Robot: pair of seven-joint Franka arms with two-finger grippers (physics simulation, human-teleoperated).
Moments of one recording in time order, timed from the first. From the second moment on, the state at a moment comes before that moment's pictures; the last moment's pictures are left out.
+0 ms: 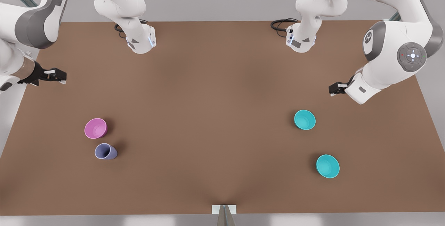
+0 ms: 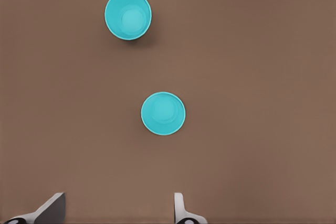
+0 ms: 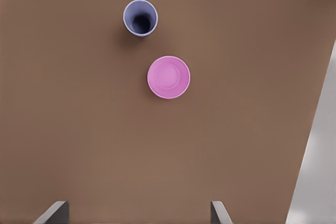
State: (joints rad) left arm -0.12 0.13 0.01 -1.47 0.02 1.45 -0.09; right arm -0.02 0.10 -0.09 -1.38 -0.15 1.33 -0.27
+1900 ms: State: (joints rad) left arm -0.11 0.19 0.04 -1.47 -0.02 1.35 -0.09; right arm -0.32 0.66 -0.07 -1.61 0.24 1.84 -0.43
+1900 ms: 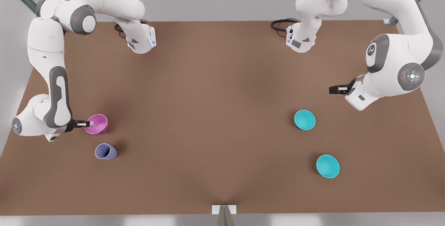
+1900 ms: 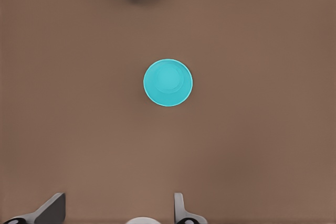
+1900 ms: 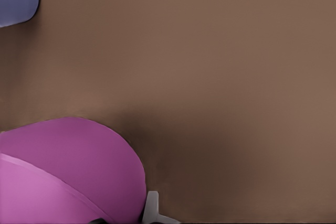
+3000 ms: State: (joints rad) left arm -0.11 0.26 0.04 -1.38 -0.08 1.38 -0.11; right arm 0.55 1.00 0.00 -1.10 0.63 2.11 0.47
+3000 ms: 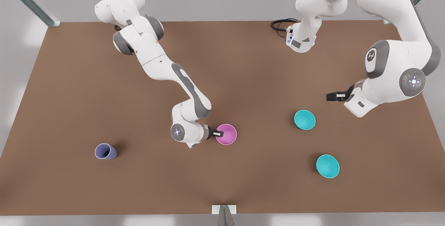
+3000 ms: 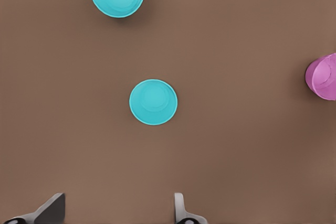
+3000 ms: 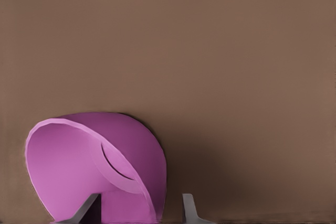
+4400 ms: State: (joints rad) left arm -0.07 0.52 0.13 -1.99 -0.37 2.14 0.34; right arm -0.10 0.16 0.04 -1.22 -0.11 1.11 -0.20
